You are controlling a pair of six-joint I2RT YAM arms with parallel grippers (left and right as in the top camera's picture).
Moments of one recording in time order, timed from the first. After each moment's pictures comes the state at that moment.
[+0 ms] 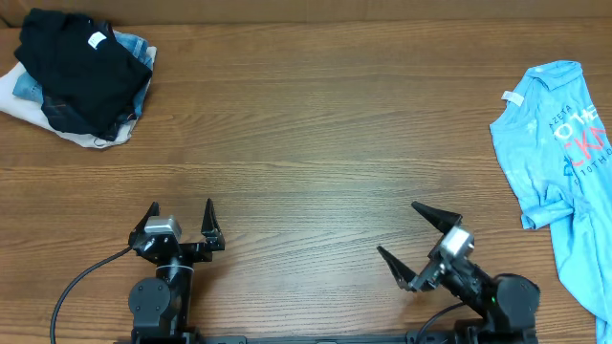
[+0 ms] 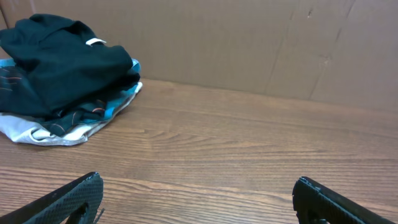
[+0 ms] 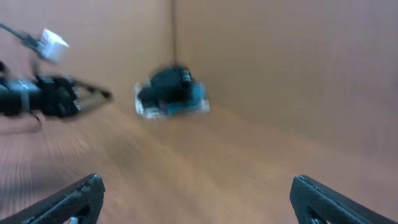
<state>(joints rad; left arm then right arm) -0.01 0.01 0.01 -0.08 -0.01 -0.15 0.05 0.02 0.02 0.12 -0.81 0.03</state>
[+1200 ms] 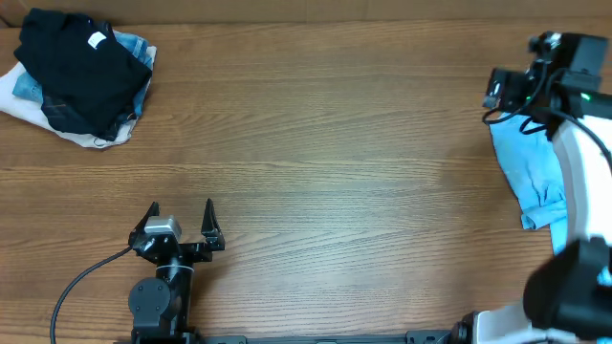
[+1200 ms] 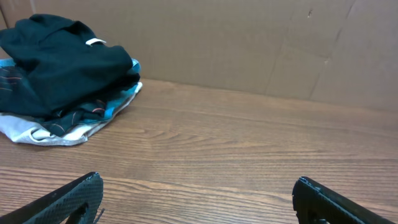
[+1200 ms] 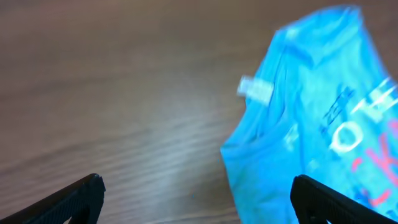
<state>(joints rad) -0.01 0.01 0.01 -0.08 -0.01 -0.15 -0.25 1.74 1.46 -0.66 -0.04 -0.03</state>
